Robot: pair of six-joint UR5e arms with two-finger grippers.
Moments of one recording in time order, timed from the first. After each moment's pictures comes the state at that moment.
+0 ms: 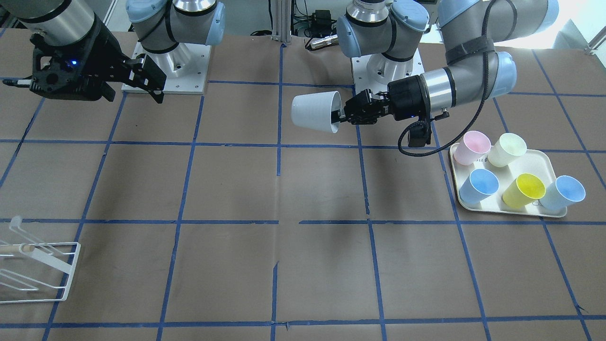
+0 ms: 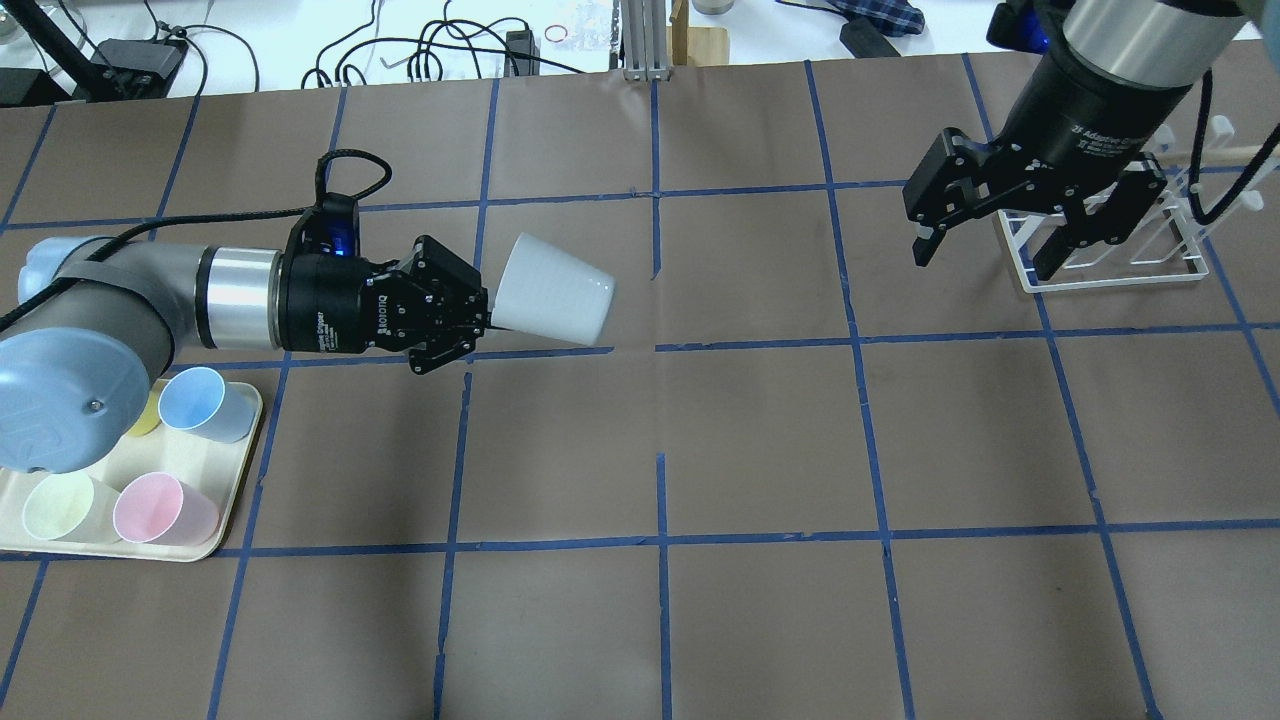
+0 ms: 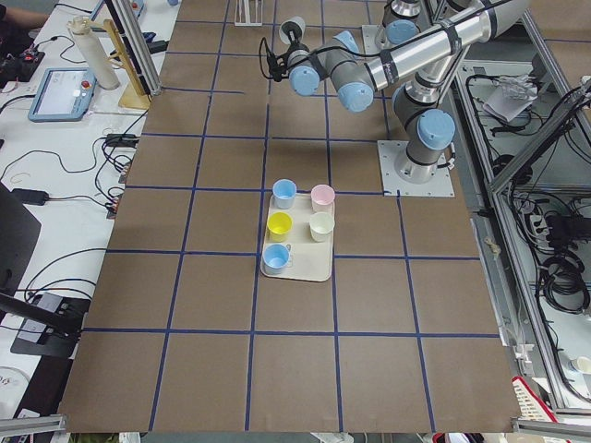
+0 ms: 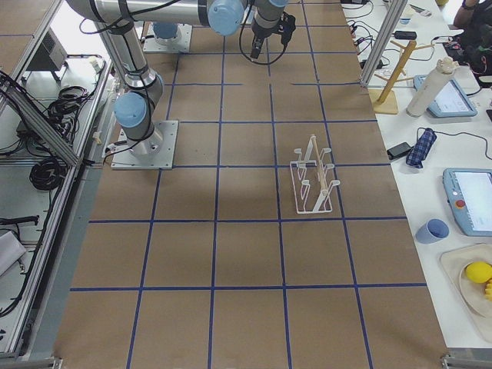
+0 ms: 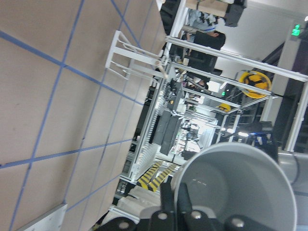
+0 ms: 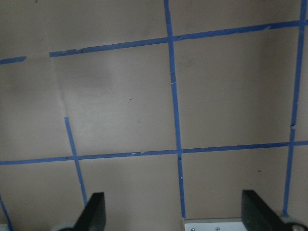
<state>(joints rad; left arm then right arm) -1.28 -1.49 -2.08 -1.61 0.50 0.21 1.51 -1.59 1.53 -1.37 -1.51 0.03</state>
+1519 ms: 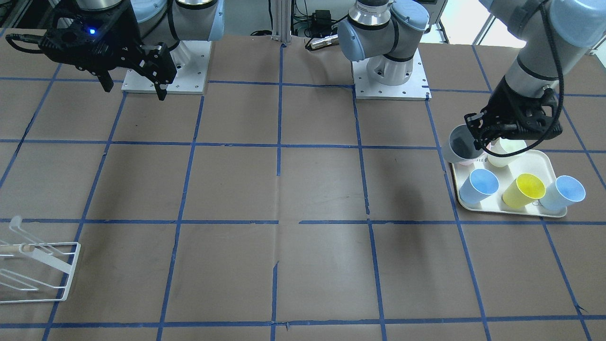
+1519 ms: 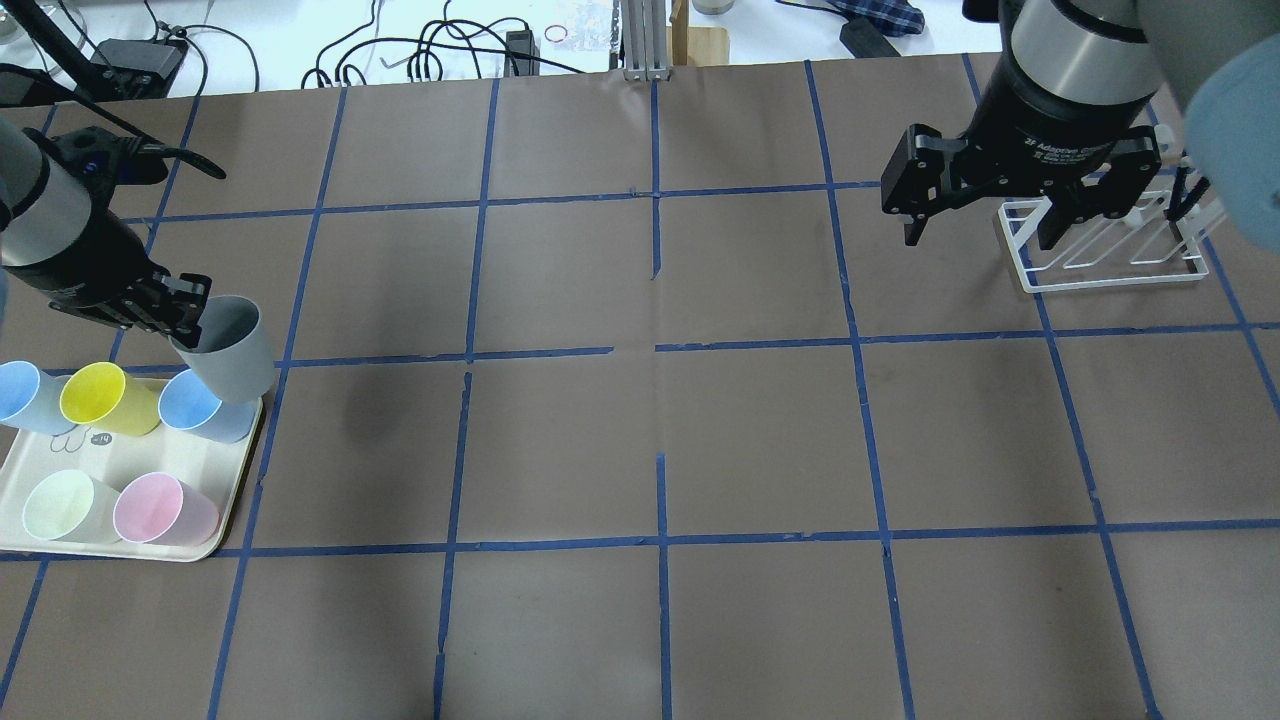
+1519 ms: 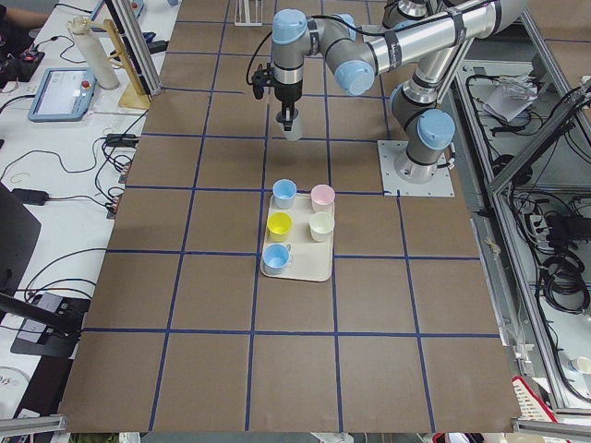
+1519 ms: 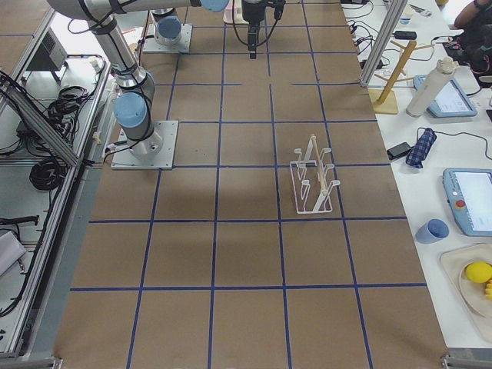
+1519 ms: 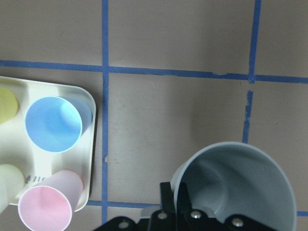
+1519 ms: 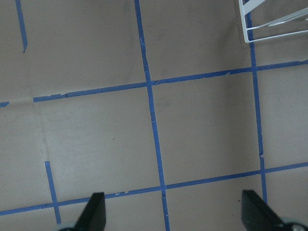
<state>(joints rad) -1.17 -1.49 -1.87 -1.30 1.63 0.42 1.61 -1.67 1.59 -1.54 -1.63 0.16</state>
